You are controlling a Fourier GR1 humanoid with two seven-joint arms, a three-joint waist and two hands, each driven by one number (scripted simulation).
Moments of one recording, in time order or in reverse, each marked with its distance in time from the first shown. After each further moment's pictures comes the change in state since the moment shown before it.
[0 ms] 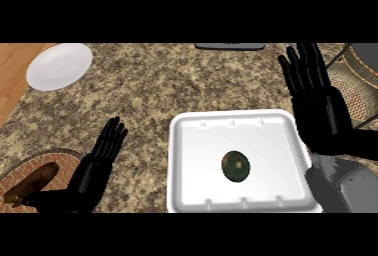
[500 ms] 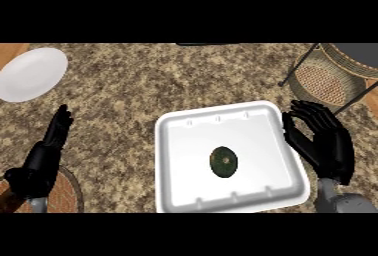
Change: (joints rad) left arm -0.048 0.187 0.164 0.069 -0.173 0.142 0.085; right arm 0.264 0.012 -0.054 0.111 0.133 -0.241 0.012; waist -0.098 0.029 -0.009
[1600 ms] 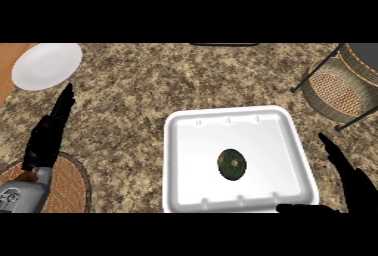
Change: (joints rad) left arm -0.190 0.028 -0.003 0.120 -0.103 -0.001 0.138; right arm 0.184 -0.437 0.291 -0.477 0.514 0.049 0.947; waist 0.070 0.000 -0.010
